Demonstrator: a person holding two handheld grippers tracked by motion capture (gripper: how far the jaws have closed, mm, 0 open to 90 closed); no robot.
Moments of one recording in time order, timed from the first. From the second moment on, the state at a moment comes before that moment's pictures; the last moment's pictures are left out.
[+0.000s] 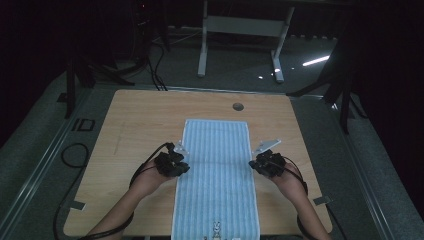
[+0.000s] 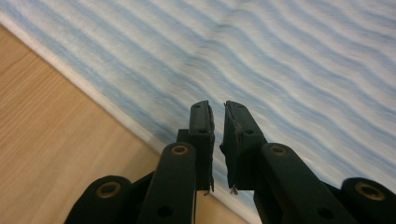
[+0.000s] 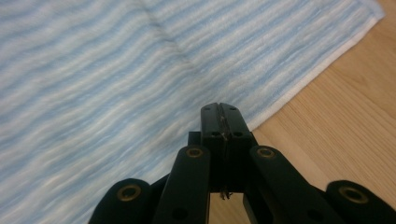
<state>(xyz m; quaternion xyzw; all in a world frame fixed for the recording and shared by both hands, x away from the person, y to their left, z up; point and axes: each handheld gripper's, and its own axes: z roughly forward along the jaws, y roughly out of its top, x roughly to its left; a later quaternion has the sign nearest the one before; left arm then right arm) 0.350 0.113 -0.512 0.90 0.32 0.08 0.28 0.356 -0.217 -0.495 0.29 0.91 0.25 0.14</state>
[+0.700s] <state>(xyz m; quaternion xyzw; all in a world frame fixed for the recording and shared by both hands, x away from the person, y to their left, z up) 0.388 0.101 -0.536 0.89 0.36 0.08 0.26 0.407 -0.216 -0.531 0.35 0.90 0.22 0.13</state>
